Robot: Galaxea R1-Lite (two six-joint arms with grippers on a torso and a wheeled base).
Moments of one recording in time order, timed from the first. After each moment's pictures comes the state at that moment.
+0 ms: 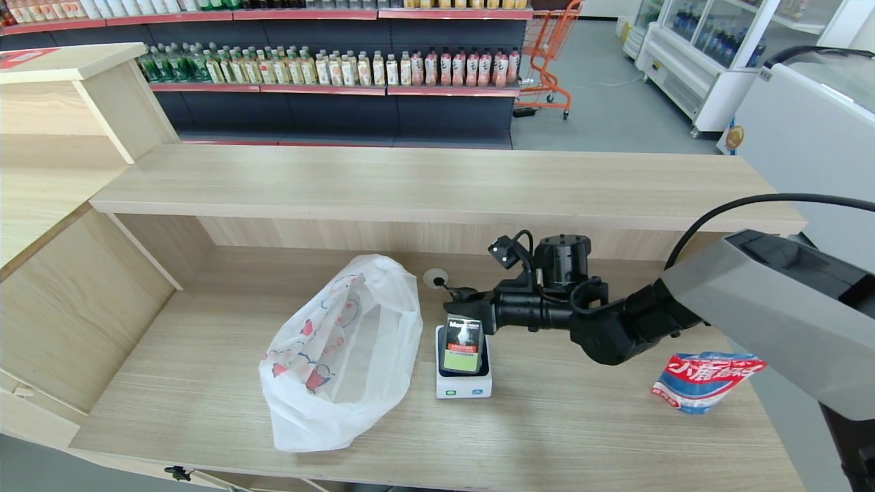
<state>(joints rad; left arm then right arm) 0.00 0.00 0.00 0.00 0.00 0.01 0.47 2.31 -1.29 -0.74 0.65 0.04</state>
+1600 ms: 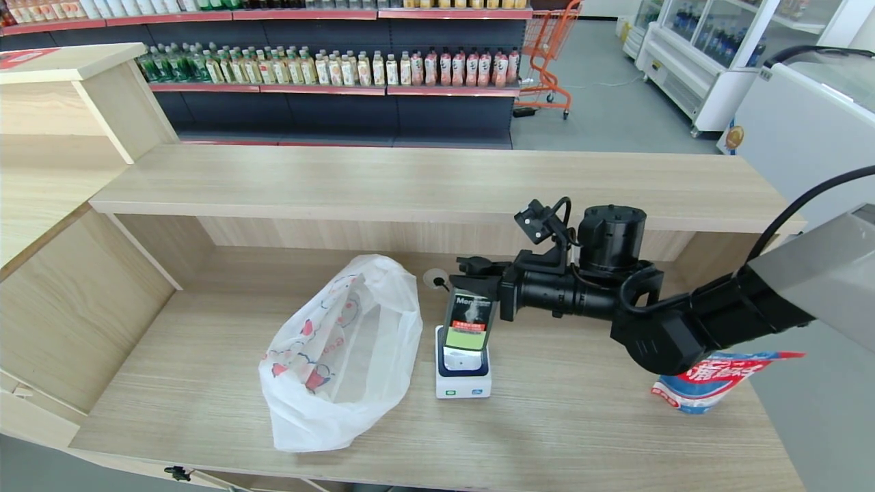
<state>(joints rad) 0.00 0.00 0.00 0.00 0.00 0.01 0.50 2.08 -1.09 -0.92 0.65 -0.01</state>
